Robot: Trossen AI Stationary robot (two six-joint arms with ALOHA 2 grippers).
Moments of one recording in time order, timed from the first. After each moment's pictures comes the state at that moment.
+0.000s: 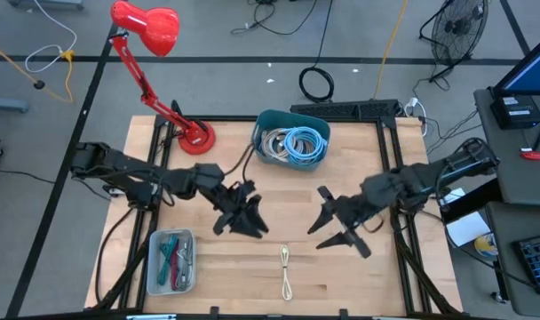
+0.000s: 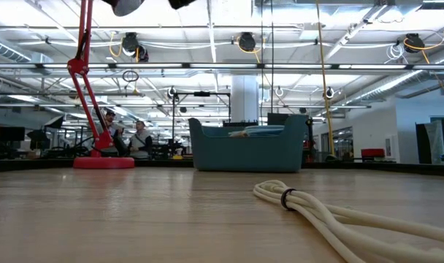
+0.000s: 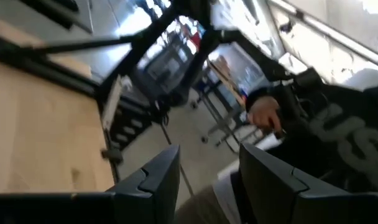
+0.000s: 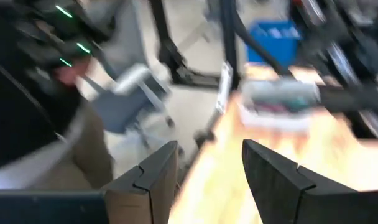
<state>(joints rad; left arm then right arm) -0.14 1.43 0.91 0.54 0.57 -0.77 0.38 1.22 1.26 -0.31 -0.19 0.19</state>
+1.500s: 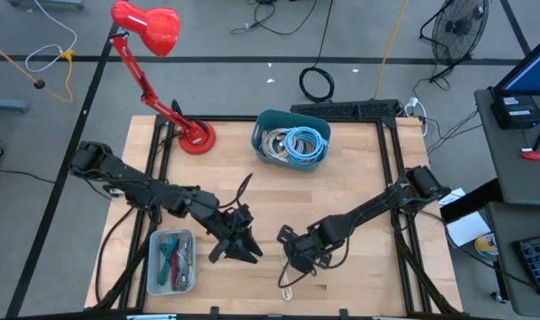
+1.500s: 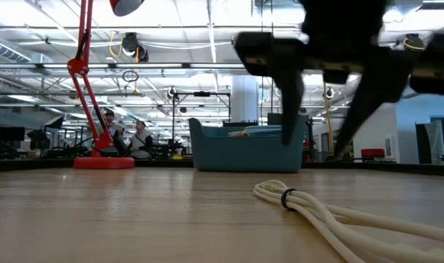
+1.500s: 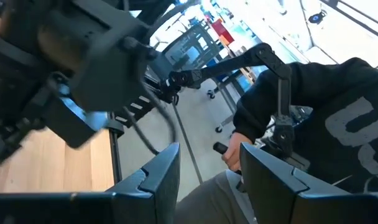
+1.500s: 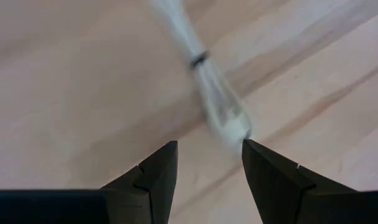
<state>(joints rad) -0.35 1.43 0.91 0.44 0.32 -0.79 0.43 1.89 1.28 -0.53 0.01 -0.65</state>
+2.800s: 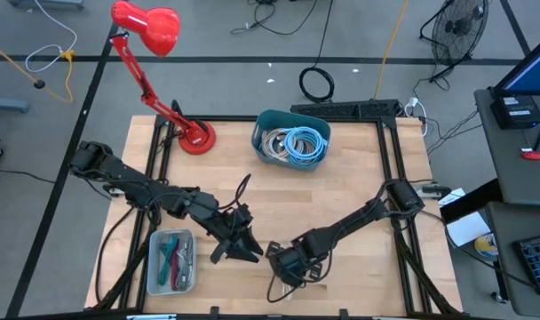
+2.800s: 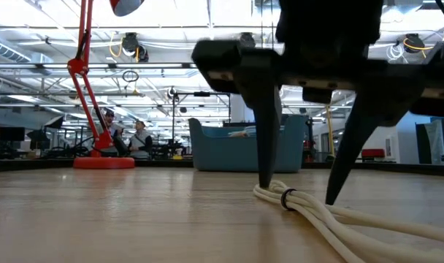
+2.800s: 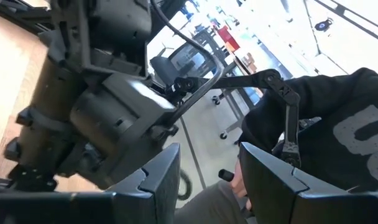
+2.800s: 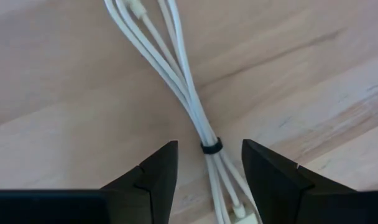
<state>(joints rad) -0.37 1.43 0.91 0.44 0.27 -0.80 0.46 2.09 1.49 -0.56 -0.08 -0.72</state>
